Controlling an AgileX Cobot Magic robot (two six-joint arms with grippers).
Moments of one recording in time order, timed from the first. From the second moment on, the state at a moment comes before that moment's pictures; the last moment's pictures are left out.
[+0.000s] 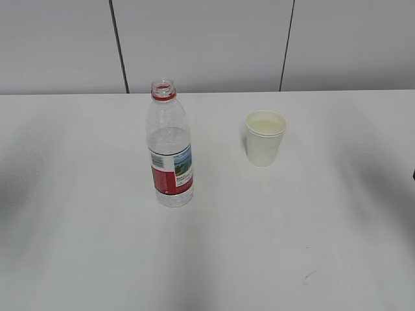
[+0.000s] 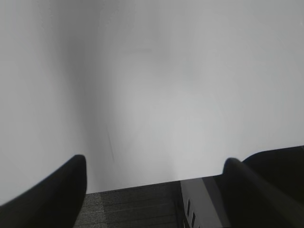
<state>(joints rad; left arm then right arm) -0.08 1.19 -0.96 0.05 1.22 0.06 -0.03 1.43 -1.13 0.05 1.22 -0.12</state>
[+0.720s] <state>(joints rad) -0.08 0.71 -0.63 0.04 1.16 0.06 -0.03 1.16 -0.88 0.05 1.22 -0.12</state>
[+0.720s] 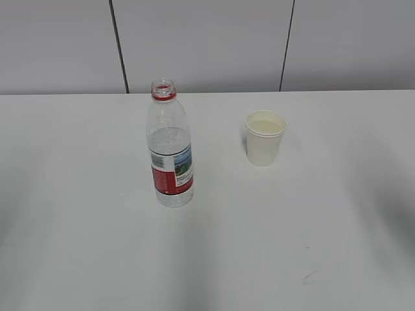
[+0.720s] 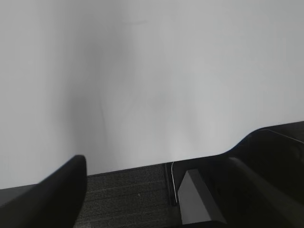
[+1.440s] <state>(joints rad) -0.08 0.20 -0.55 -0.01 1.07 0.05 -0.03 0.92 -0.62 0.05 1.09 -0.16</state>
